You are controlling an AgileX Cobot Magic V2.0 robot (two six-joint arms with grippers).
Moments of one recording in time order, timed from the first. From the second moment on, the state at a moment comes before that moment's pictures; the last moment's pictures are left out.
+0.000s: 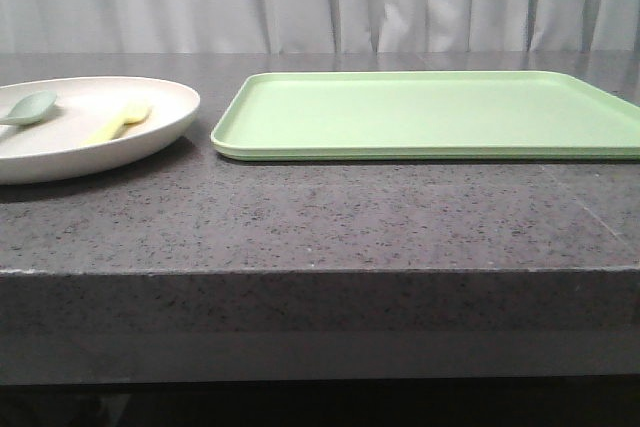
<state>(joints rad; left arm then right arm) -0.01 -0.01 0.01 -0.03 0.17 -0.01 -0.02 -0.01 0.03 0.10 0.25 -0.04</state>
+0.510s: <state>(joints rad) -0.01 -0.01 0.01 -0.03 0.14 -0.01 -0.02 -0.01 0.03 0.13 0.13 -0.04</state>
